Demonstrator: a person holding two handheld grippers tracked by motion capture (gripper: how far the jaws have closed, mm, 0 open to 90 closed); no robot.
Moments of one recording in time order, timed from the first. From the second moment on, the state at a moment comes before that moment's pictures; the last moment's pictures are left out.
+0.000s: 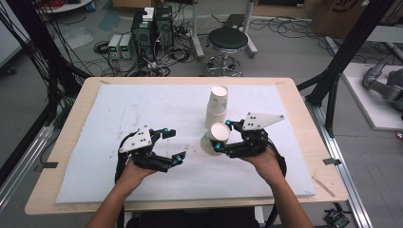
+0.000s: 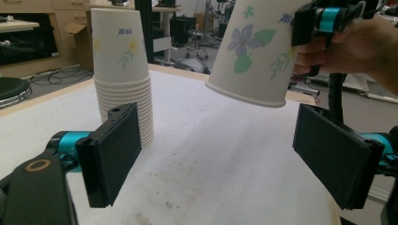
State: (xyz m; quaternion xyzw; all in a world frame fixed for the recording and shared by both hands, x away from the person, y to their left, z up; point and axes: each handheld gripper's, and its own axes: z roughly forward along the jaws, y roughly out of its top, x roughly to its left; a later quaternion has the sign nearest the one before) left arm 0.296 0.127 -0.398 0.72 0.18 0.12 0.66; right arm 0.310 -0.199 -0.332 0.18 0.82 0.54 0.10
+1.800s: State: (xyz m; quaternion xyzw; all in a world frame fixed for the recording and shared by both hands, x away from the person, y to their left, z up) left arm 0.290 0.081 -0.423 0.78 0.10 0.04 0.62; right arm 0.292 -0.172 -0.367 0.13 0.83 0.53 0.04
